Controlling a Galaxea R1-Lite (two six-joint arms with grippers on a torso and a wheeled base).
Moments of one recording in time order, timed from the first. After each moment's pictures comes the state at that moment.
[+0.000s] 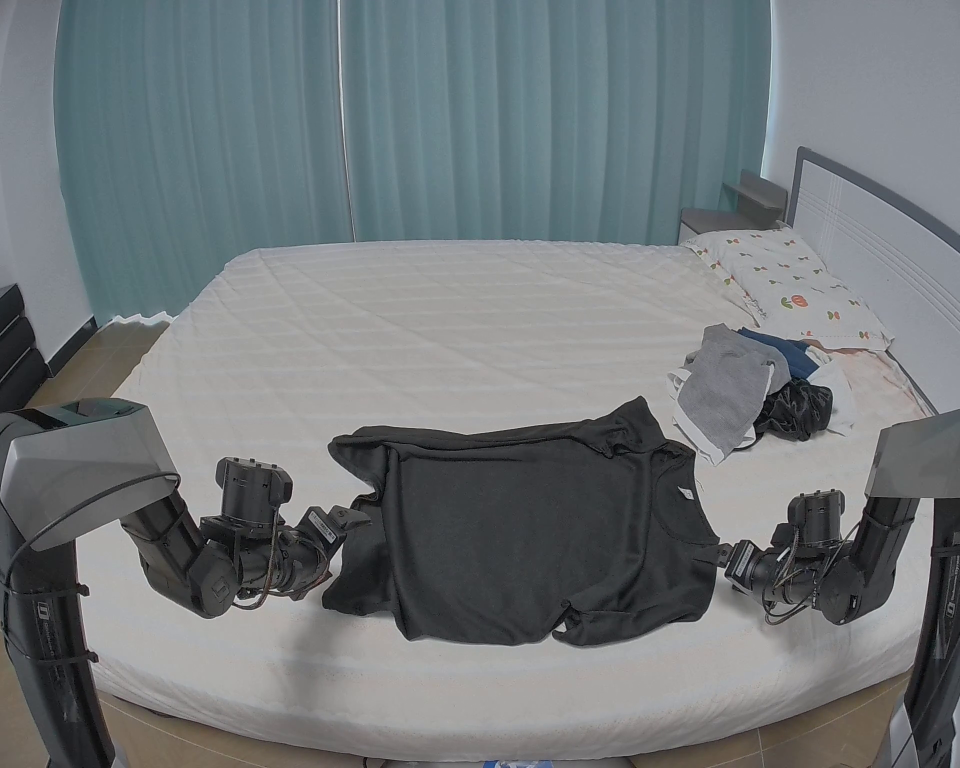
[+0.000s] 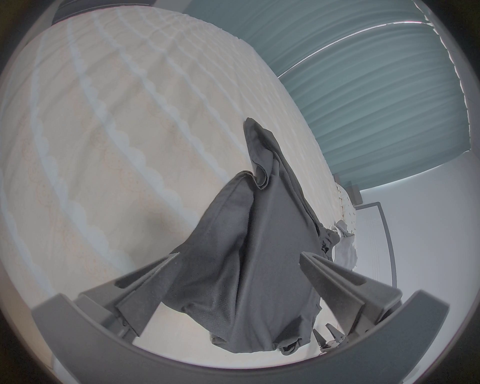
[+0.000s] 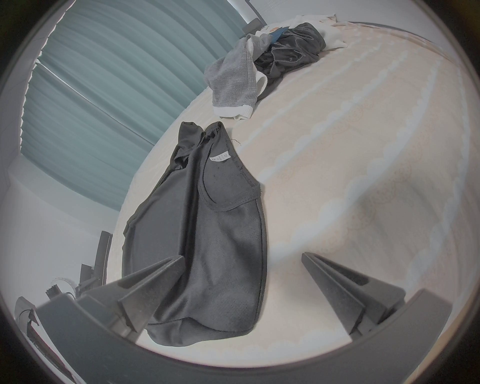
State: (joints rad) left arm -0.23 2.22 -0.71 -0.83 -0.16 -1.04; right arm 0.04 2.32 -0.49 -1.11 0.23 0.65
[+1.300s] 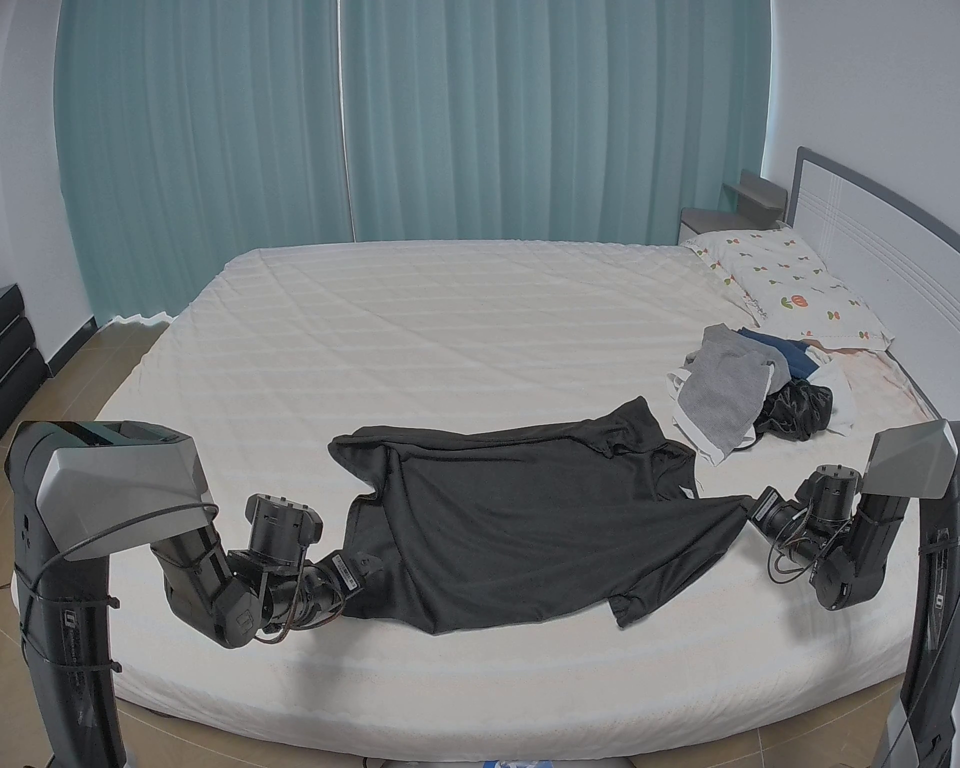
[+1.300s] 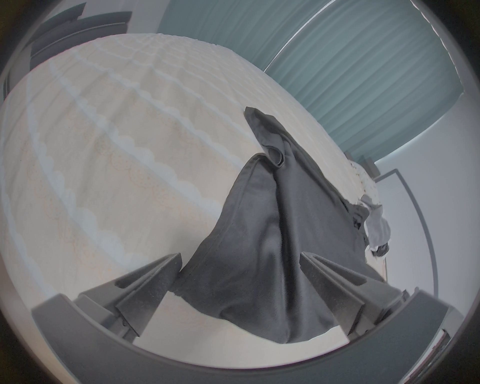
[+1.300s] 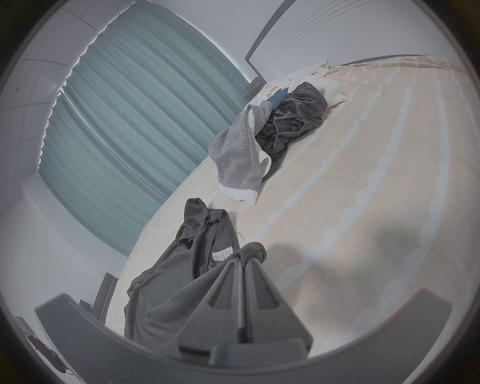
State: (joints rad) left arm -0.30 2.30 -0.66 -0.87 -0.02 -0.83; right arm -0.07 2.45 -0.65 -1.43 0.14 0.70
